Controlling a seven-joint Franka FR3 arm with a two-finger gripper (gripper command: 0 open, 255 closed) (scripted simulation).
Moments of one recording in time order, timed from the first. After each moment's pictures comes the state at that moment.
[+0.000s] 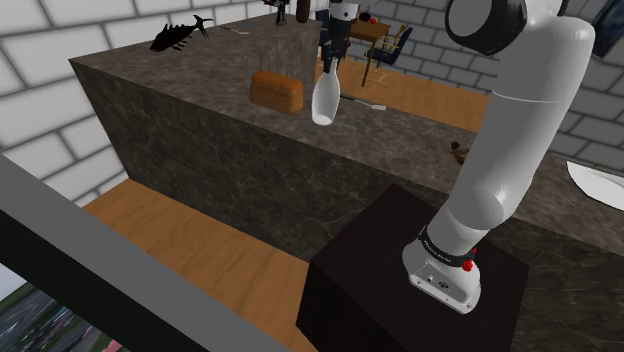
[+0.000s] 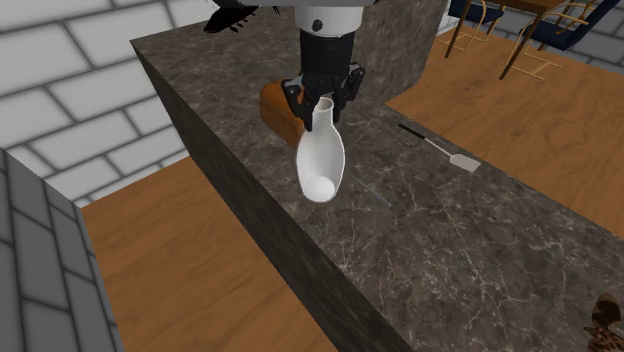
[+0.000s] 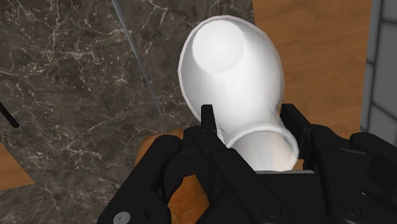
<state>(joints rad) -0.08 0.24 -0.26 -1.58 0.08 1.86 -0.44</state>
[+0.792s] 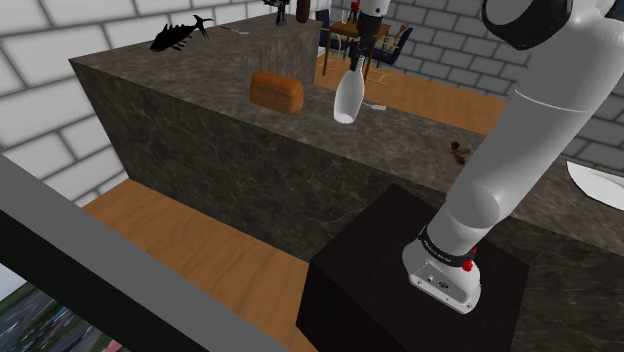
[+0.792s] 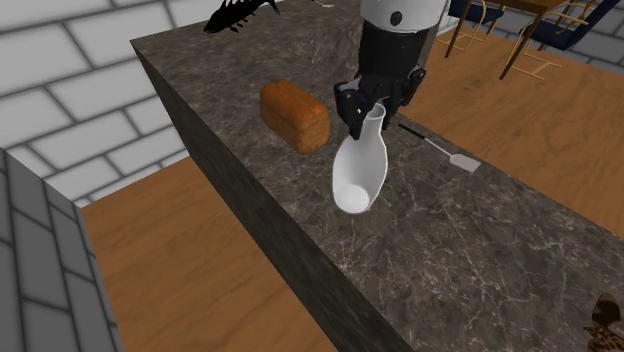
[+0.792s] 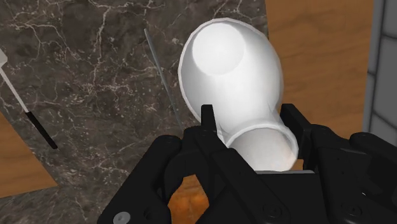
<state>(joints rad) -0.13 0.08 -0.31 -1.73 0.05 1.85 -0.55</state>
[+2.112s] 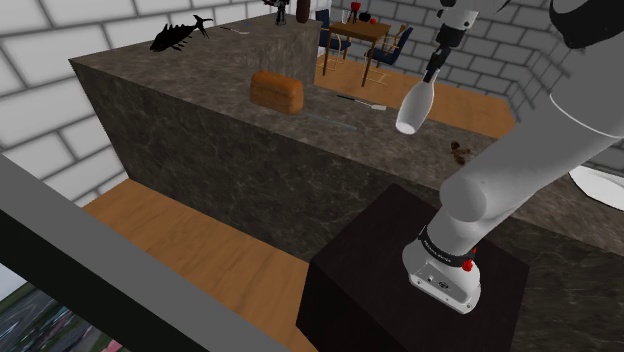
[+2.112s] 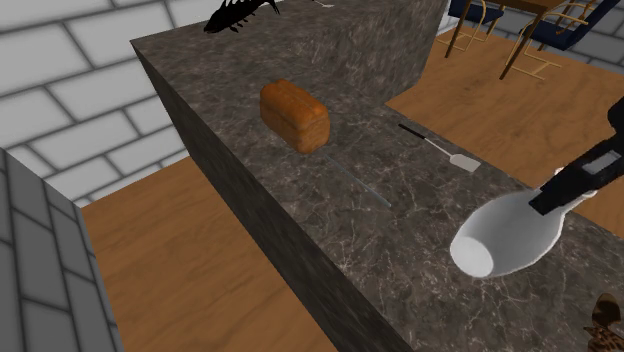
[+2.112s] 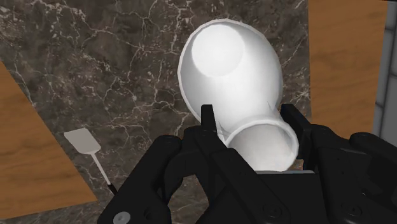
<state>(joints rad) -0.33 -0.17 -0.53 -1.99 -0.05 1.87 -0.93</state>
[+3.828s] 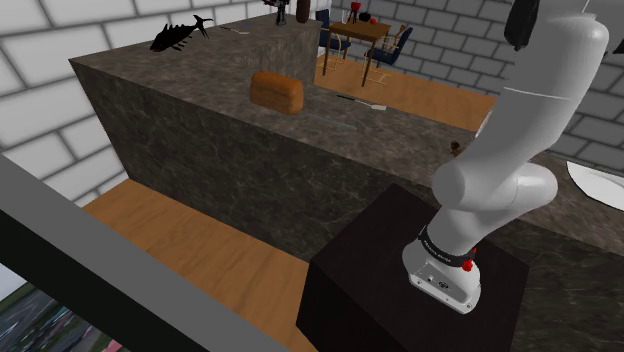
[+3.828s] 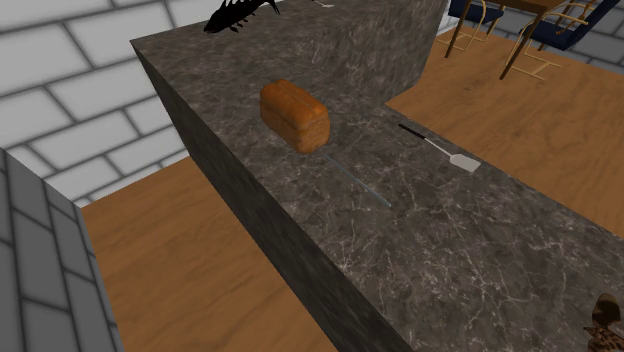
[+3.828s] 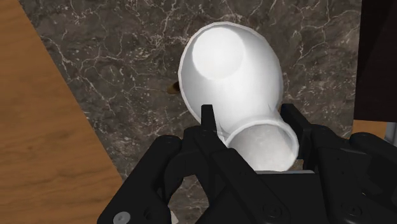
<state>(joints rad) -0.70 0.24 -0.91 -1.60 0.24 1.74 -1.72</state>
